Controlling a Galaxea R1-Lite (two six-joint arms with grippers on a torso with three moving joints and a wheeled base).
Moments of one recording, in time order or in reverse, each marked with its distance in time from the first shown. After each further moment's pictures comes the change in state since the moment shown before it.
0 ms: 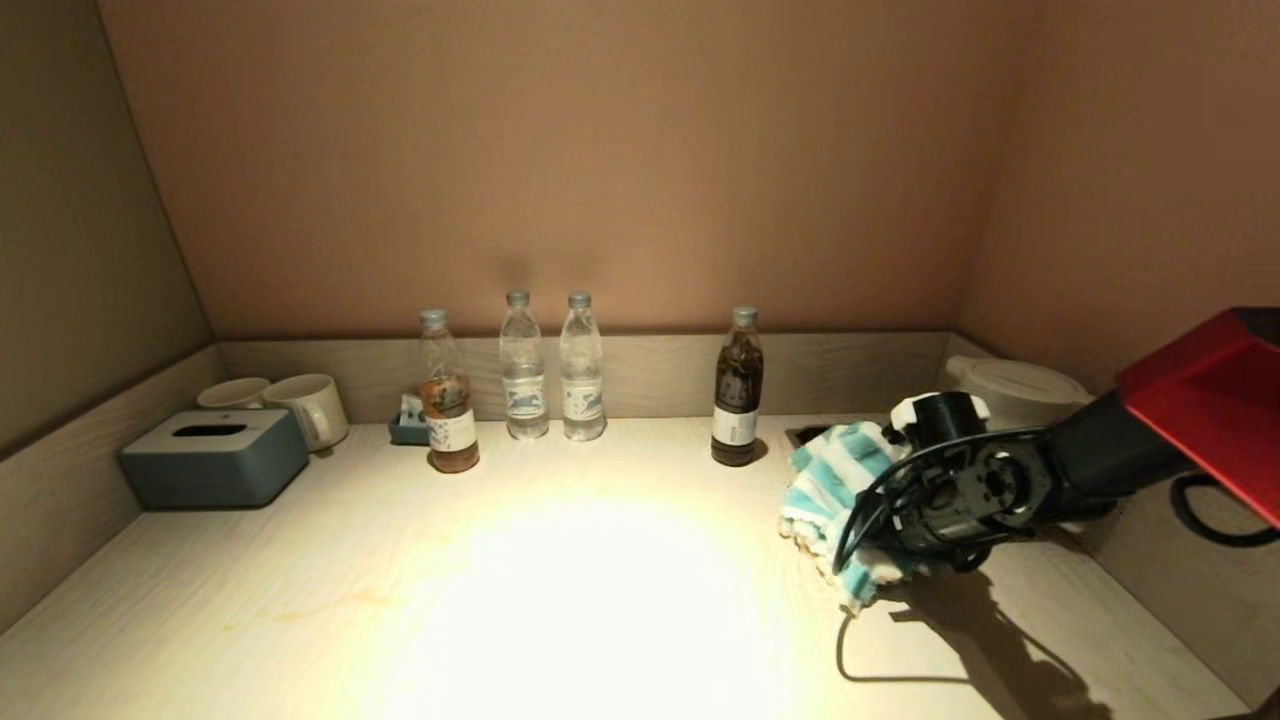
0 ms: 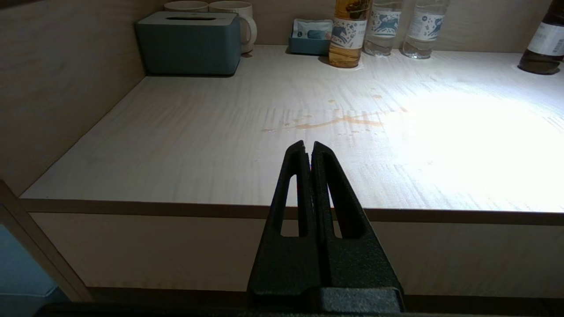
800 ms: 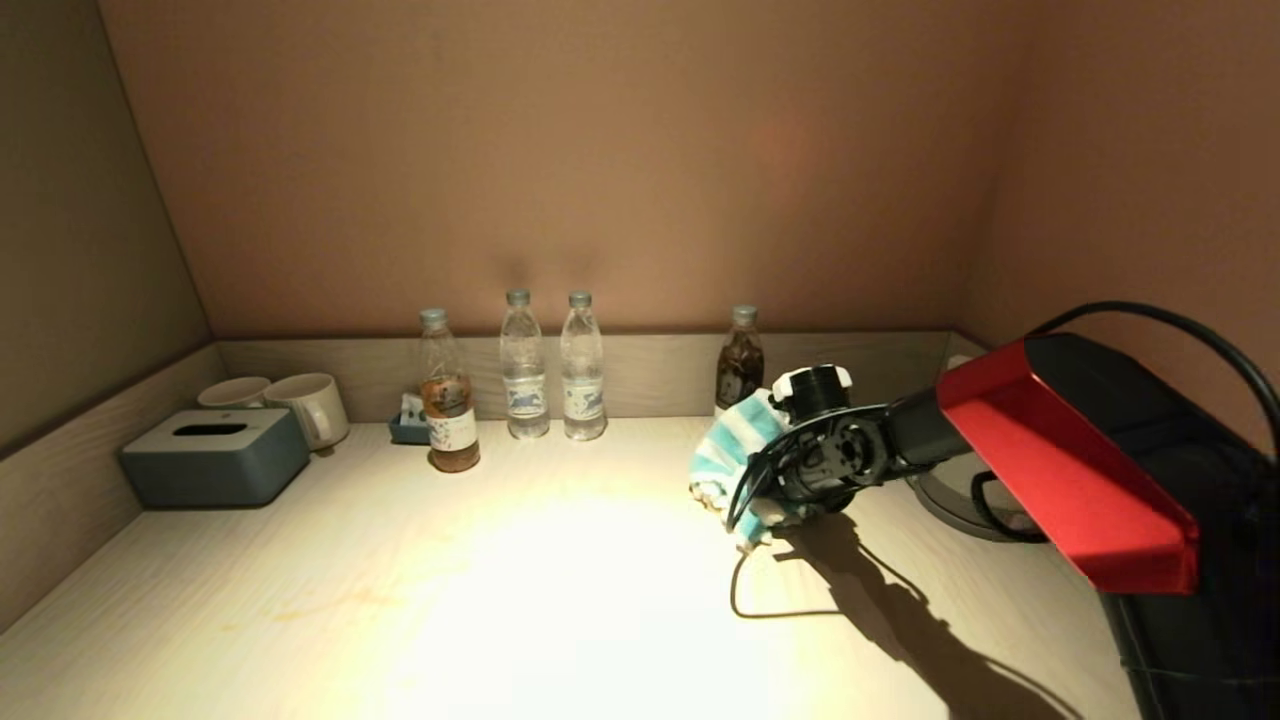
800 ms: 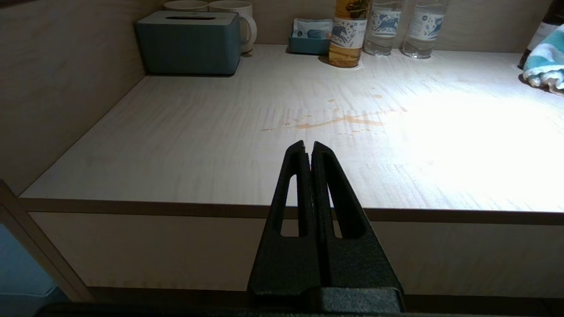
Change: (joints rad) left arm 0.000 0.000 0.000 0.000 0.000 -0.001; right arm 0.158 0.271 -0.455 0.073 -0.011 -0.012
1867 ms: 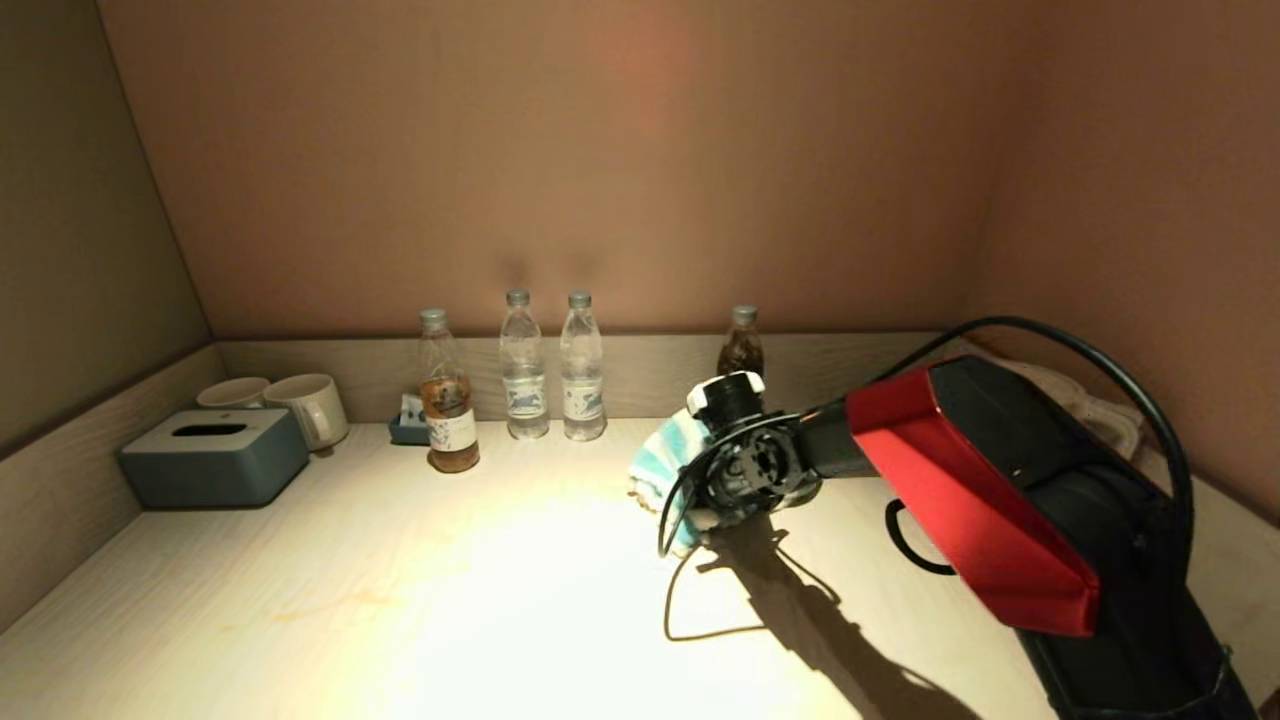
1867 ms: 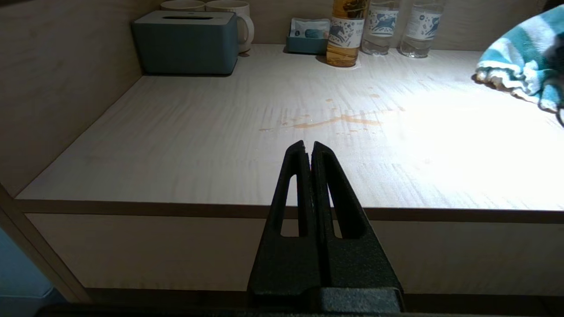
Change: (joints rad) left arm 0.000 0.000 0.000 0.002 0.000 0.000; right arm 0.199 0.086 -0.145 0.107 -0.088 -0.057
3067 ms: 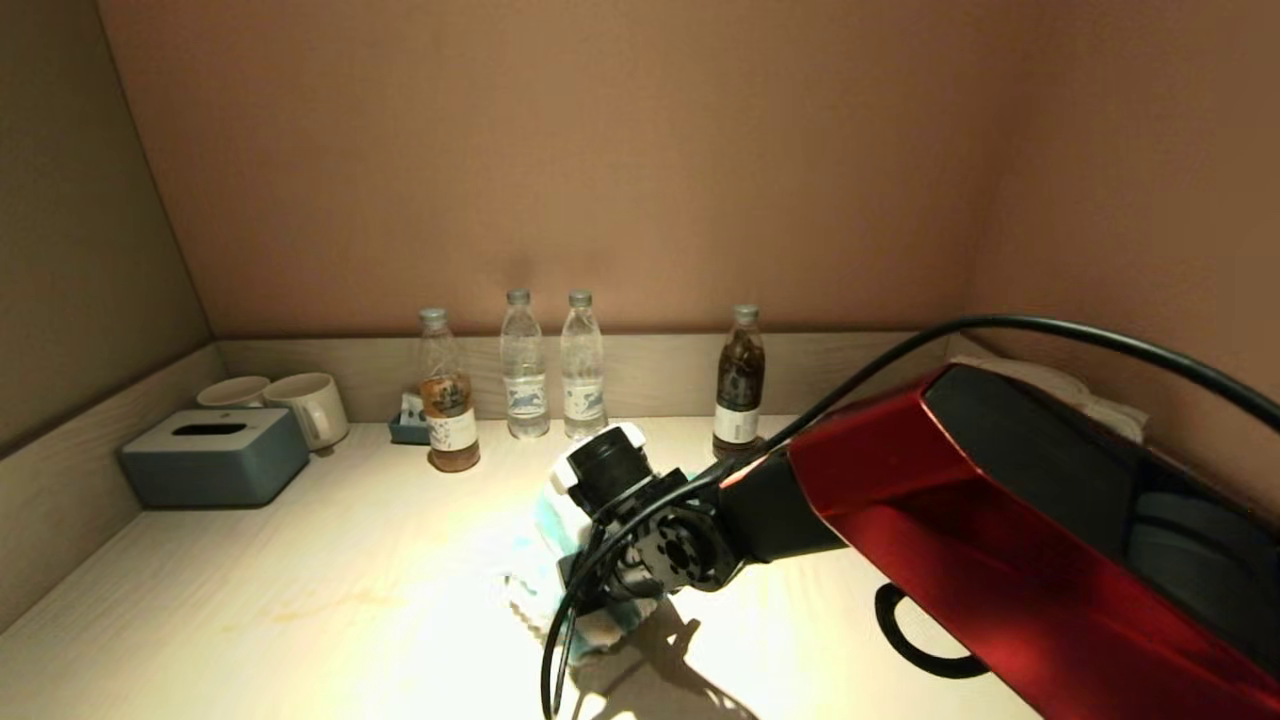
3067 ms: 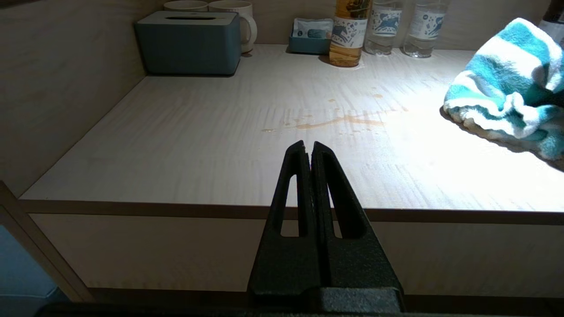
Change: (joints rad) left arm 0.000 0.000 0.000 -0.002 -0.001 0.005; right arm 0.338 -0.220 0.254 -0.002 -0.018 0.056
